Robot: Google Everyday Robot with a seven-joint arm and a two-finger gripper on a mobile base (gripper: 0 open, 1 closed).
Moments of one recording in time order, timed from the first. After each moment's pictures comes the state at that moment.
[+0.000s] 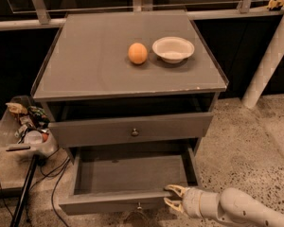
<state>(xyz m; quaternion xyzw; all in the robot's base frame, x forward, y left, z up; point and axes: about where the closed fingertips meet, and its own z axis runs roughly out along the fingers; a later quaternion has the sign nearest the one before) 0.429 -0.126 0.417 -0.58 0.69 0.16 0.41</state>
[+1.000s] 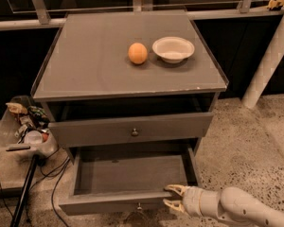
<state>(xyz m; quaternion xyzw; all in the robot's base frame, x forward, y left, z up) 0.429 -0.126 0.417 -0.58 0.69 0.16 0.41</state>
